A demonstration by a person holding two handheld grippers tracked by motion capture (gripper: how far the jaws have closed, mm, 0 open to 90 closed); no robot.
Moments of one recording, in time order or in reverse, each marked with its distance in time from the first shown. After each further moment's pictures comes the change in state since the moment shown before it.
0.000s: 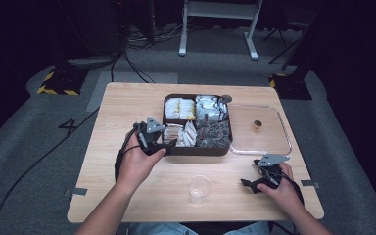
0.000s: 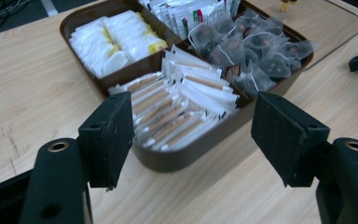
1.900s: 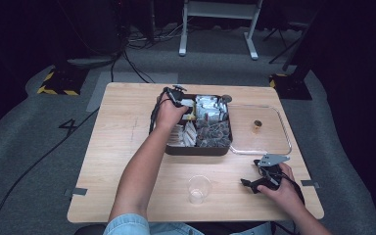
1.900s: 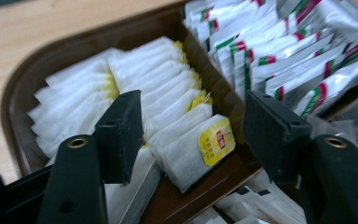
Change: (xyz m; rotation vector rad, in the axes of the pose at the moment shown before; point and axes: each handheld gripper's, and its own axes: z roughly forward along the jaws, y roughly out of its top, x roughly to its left) left arm 0.066 0.071 0.176 0.179 -0.006 -0.167; right arm 0.000 0.000 -0.001 -0.002 0.002 0.007
